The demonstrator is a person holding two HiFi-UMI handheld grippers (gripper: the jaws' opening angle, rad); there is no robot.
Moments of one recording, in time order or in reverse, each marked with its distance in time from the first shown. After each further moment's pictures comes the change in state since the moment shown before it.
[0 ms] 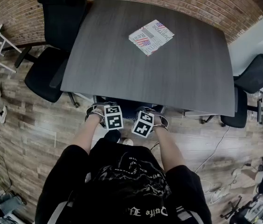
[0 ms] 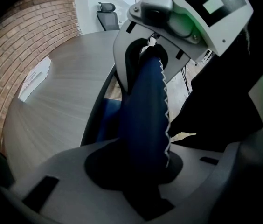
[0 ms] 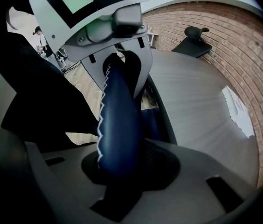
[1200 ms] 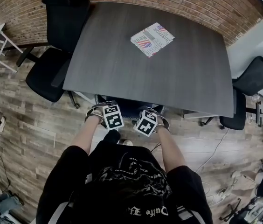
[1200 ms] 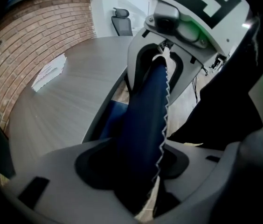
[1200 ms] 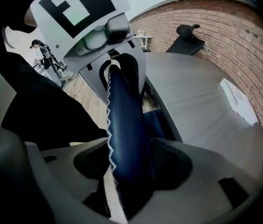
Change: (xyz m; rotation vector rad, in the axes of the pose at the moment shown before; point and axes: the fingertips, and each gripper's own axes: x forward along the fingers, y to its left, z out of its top) left arm -0.006 0.000 -0.002 -0.130 -0.071 0.070; right arm -0.008 0.012 0.003 0.107 -0.065 0.045
